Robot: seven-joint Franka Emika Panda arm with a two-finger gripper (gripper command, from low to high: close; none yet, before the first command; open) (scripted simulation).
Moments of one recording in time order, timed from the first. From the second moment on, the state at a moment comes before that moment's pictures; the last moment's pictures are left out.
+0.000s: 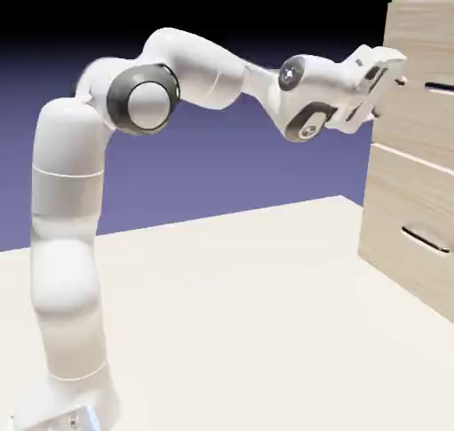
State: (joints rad) arm -0.03 0.23 0.23 -1.73 0.47 3.36 -0.88
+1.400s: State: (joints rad) arm 0.29 0.89 -0.33 -0.78 1.00 3.23 -1.52
